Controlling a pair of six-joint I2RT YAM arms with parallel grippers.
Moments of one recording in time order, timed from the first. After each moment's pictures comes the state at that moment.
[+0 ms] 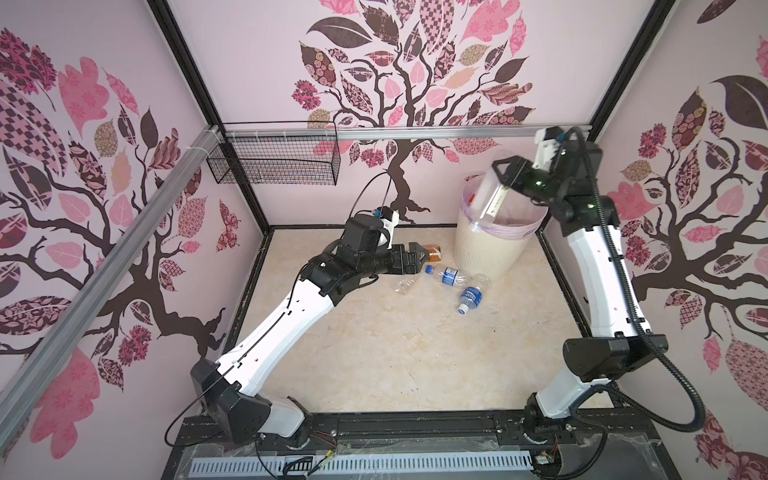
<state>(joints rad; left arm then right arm) -0.65 1.45 1.59 -0.62 0.20 -0.52 0.02 1.71 2.23 -0.65 -0.35 0.50</state>
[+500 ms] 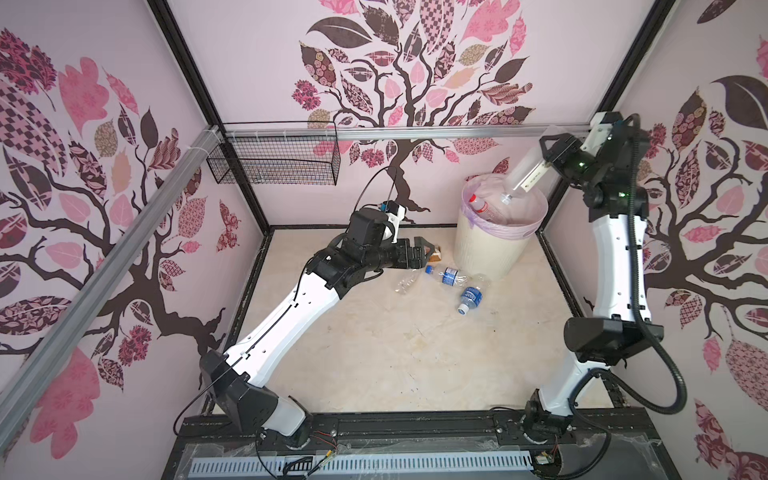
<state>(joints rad) -0.65 1.50 1.63 -0.62 0.22 -0.50 -0.16 1.88 2.33 -0.58 -0.36 0.65</state>
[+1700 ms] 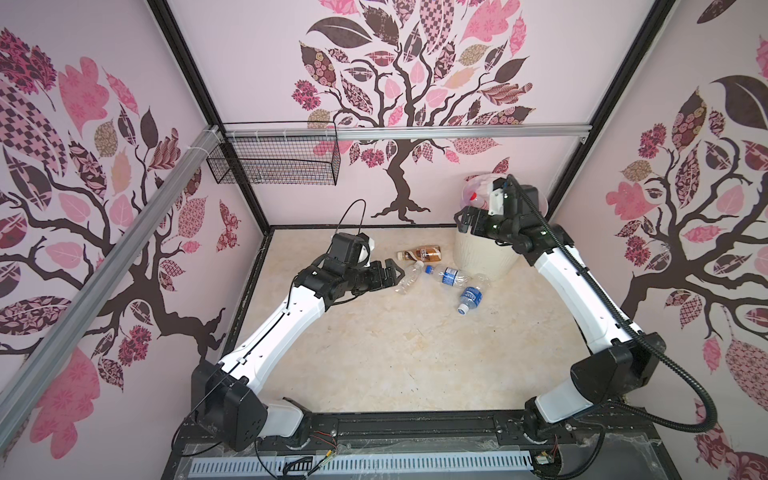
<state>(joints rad) -0.49 1.38 1.27 -0.63 0.35 -0.63 0.32 1.56 1.64 -0.61 -0.08 0.38</state>
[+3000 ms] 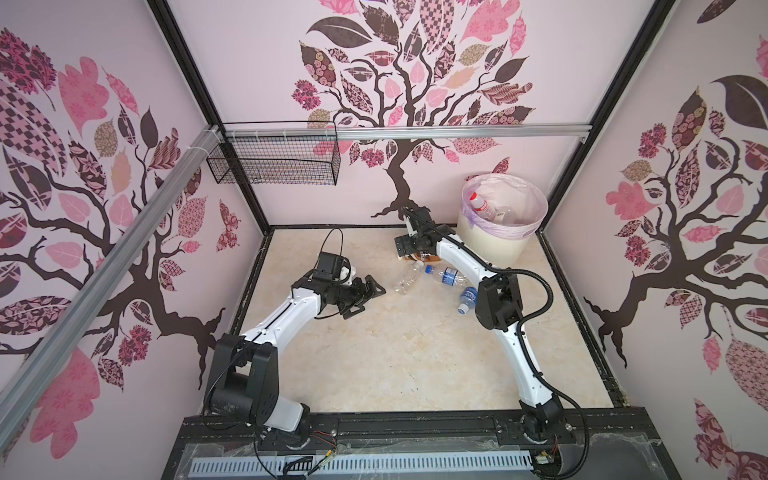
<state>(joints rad) -0.26 1.49 1.02 -0.51 0.60 -0.71 0.49 2.53 2.36 -0.66 0.10 0.12</state>
